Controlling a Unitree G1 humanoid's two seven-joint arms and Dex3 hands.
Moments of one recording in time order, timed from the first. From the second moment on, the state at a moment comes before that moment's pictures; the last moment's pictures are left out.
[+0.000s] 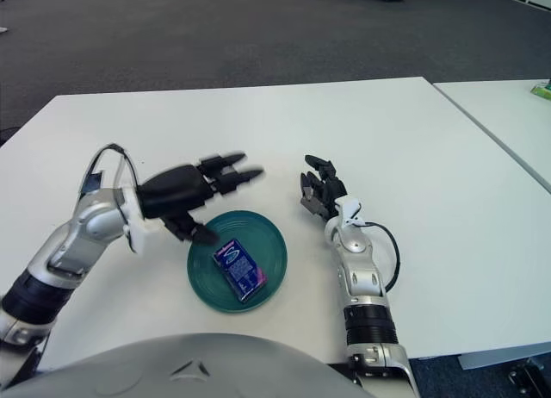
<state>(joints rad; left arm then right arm) -0.08 0.33 -0.24 -0.28 0.31 -0.22 -0.41 0.01 -0.09 -0.02 0.08 0.01 0.12 0.06</state>
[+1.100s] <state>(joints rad) 0.26 -0.09 -0.07 -0.18 -0.09 -0.09 0.27 0.05 -0.09 0.01 0.00 -0.03 0.17 0.05</state>
